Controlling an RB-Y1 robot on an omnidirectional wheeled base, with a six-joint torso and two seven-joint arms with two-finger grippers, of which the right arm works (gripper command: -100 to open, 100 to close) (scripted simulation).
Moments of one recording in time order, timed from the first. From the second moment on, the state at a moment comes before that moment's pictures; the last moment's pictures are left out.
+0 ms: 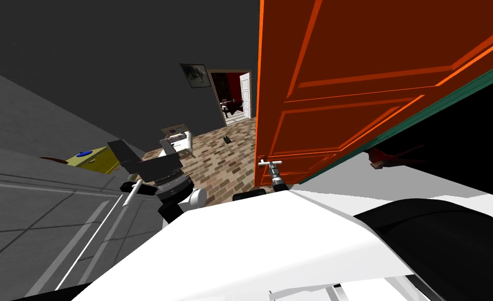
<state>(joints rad) 0.59 -0.02 0.15 -1.75 -0.12 -0.37 0.12</state>
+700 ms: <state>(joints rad) 0.59 -0.03 0.09 -1.75 -0.14 -0.37 0.13</state>
